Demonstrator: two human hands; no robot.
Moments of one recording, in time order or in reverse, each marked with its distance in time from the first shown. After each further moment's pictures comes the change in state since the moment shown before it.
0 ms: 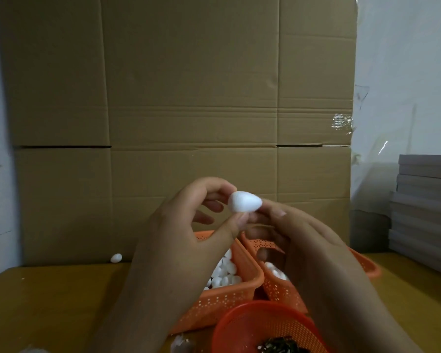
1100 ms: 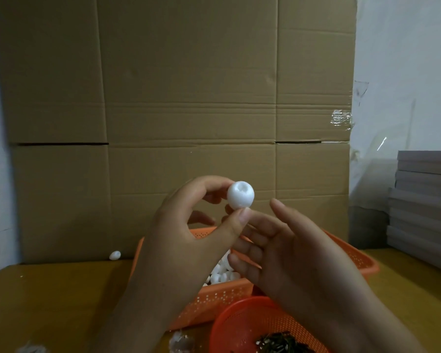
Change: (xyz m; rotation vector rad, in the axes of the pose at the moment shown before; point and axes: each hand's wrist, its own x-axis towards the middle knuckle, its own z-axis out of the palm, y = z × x) left_hand -0.001 -0.003 0.007 -0.120 -0.035 0.024; right_hand 0.006 0.003 0.003 0.398 -0.208 0.394
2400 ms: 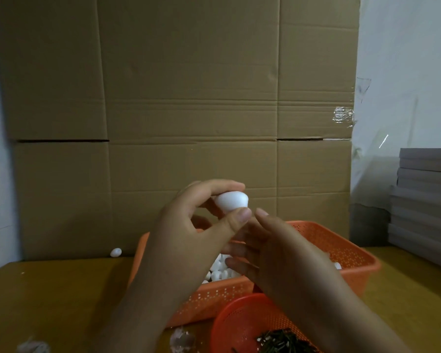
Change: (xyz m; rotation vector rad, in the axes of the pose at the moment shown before) left_hand 0.002 -0.007 0.003 -0.069 -0.025 -0.072; right_hand 0.013 0.019 -0.012 -0.286 0.081 -0.066
